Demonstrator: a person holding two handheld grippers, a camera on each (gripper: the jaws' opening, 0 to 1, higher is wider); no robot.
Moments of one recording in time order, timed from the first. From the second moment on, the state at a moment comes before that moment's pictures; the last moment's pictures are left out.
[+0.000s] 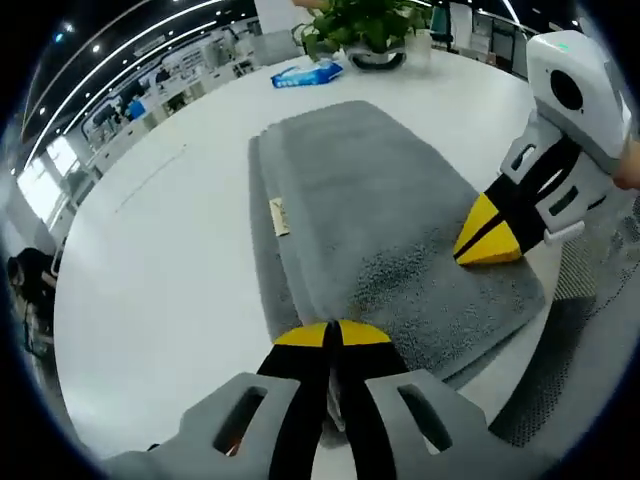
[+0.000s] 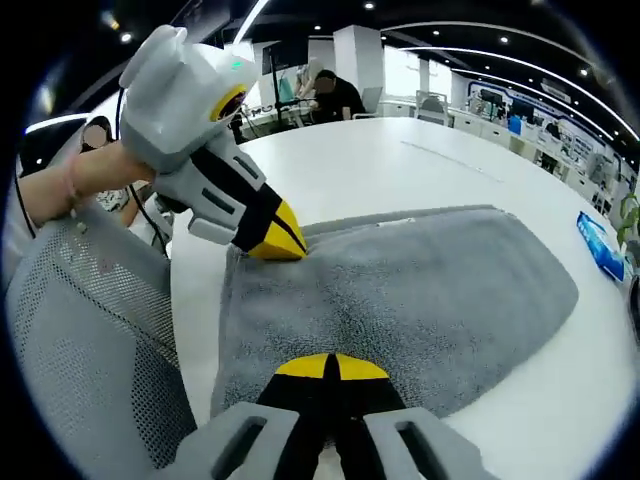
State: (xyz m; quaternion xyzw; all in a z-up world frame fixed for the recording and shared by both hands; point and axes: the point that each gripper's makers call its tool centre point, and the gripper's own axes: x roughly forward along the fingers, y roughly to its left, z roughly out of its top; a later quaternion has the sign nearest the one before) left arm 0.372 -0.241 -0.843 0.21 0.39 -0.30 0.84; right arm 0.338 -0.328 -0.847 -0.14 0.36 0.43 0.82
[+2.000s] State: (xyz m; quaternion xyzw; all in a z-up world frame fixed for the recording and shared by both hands) left arm 0.377 -0.253 -0.835 0.07 0.39 -0.31 0.87; right arm 0.360 -0.341 -0.834 -0.12 0.34 0.37 0.85
